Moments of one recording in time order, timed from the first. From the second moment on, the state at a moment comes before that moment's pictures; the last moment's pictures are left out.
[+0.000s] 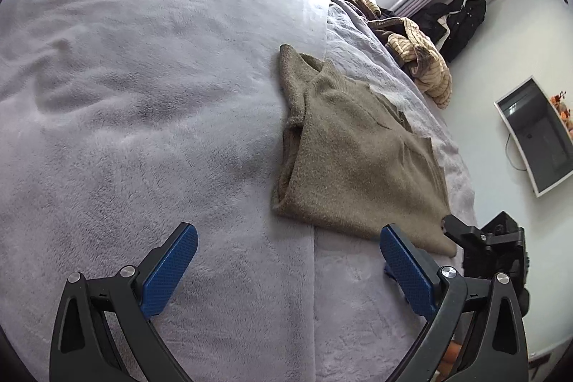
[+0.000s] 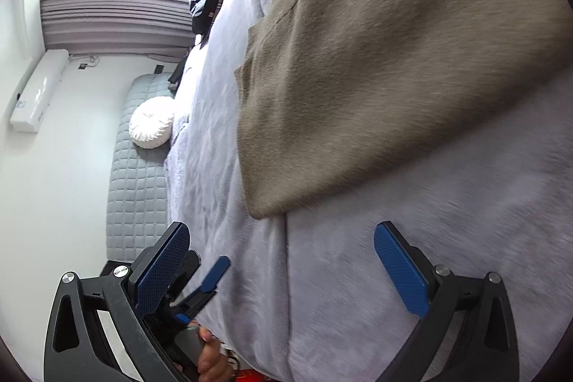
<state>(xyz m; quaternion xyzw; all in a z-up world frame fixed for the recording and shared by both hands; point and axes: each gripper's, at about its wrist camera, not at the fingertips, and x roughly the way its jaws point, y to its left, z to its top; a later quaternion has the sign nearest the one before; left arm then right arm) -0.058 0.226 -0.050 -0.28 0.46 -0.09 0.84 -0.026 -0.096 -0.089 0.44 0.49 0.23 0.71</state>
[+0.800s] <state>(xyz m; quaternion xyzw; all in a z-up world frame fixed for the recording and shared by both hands) 0.085 0.206 -0.077 -0.40 0.48 -0.27 0.73 0.038 -0.081 -0.047 0.42 0.43 0.29 0.74</state>
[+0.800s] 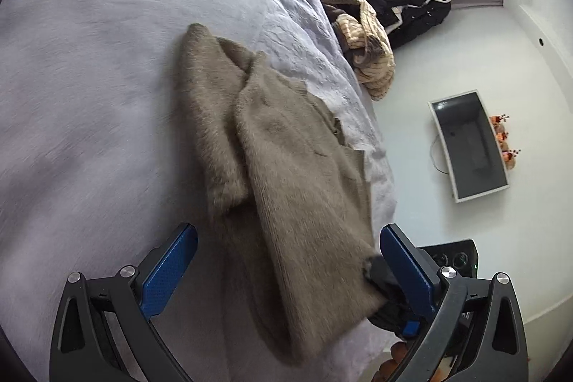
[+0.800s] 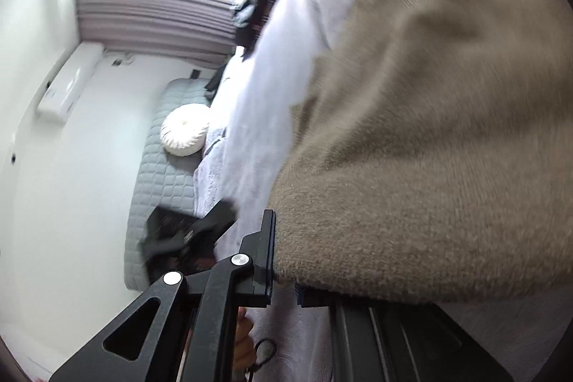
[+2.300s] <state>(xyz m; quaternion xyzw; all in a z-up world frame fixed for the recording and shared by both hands) 0.124 0.010 0.049 -0.10 0.44 -0.24 0.86 0.047 -0.229 -0.062 0.27 0.48 0.17 0.82</state>
